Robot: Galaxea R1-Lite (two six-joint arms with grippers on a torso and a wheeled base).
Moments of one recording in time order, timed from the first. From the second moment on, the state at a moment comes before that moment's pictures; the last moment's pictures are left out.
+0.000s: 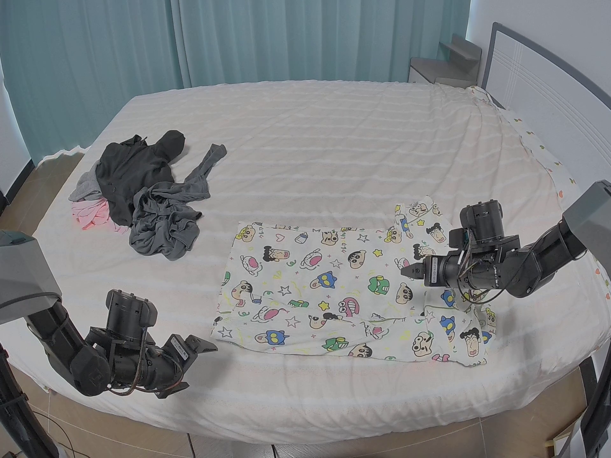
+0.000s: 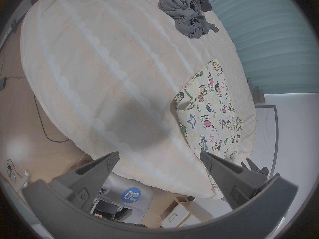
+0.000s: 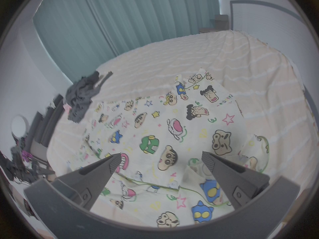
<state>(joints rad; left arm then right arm) -0.25 1.95 -0.36 -0.70 -0.19 -1.08 0.29 2.10 -1.03 -0.41 0.02 0.26</state>
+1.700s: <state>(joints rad) -0.26 1.95 -0.36 -0.70 -0.19 -1.08 -0.03 2.22 -0.86 -0.63 0.29 0.32</state>
